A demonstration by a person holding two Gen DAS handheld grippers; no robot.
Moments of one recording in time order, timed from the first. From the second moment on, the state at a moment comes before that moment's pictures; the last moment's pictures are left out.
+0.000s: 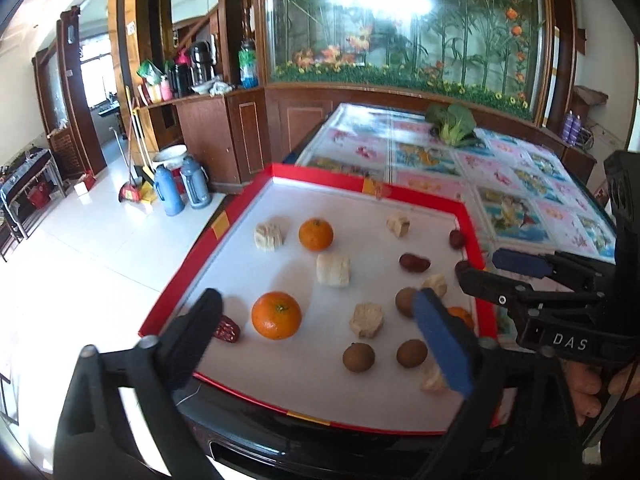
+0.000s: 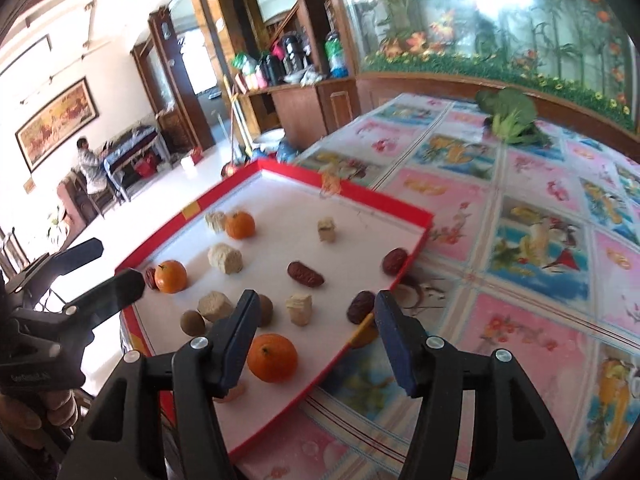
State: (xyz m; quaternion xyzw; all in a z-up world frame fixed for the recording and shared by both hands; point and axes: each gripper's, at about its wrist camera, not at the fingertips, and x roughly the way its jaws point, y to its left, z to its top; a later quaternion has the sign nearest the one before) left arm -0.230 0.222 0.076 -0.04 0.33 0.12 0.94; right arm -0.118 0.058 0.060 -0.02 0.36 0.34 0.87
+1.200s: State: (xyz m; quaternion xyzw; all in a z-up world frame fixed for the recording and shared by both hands) left arm -0.238 0.171 0.136 -0.02 0.27 0.22 0.94; right arm -0.165 0.013 0.104 -0.01 0.21 0.29 0.93
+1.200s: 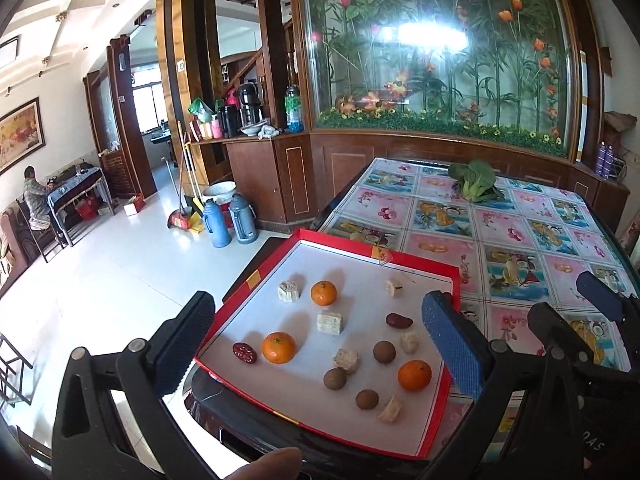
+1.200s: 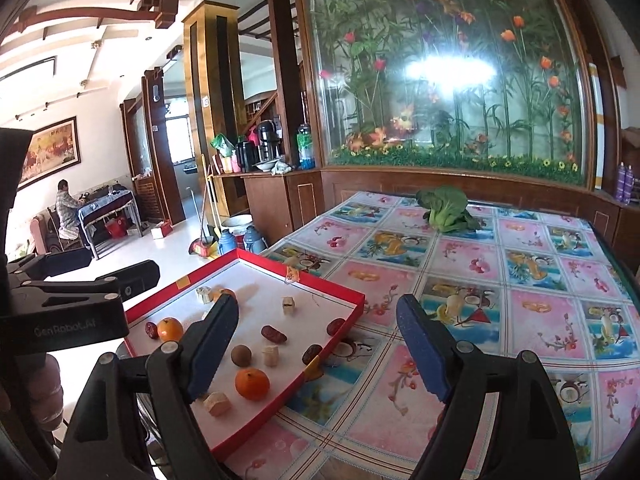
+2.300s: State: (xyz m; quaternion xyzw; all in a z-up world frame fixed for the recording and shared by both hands) left arm -0.248 0.215 0.117 -0.07 0.30 0.22 0.92; right arm -0.173 0.049 0.102 -0.03 0.22 0.28 0.93
